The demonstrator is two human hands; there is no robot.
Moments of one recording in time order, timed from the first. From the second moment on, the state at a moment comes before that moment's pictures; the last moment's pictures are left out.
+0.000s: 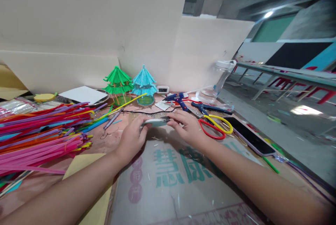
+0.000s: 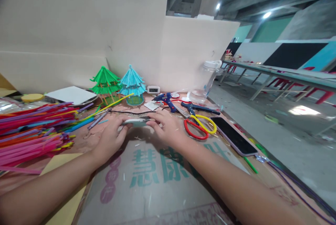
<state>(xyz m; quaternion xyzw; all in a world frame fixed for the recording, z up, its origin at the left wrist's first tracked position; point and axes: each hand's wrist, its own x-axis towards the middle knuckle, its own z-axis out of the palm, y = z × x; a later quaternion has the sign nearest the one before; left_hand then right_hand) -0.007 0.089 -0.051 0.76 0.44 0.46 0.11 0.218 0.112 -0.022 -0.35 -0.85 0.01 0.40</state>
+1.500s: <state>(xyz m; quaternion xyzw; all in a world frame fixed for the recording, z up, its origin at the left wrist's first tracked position) -0.005 0.085 -0.049 0.78 0.43 0.45 0.11 0.217 0.108 -0.020 -0.33 -0.87 -0.06 0.36</state>
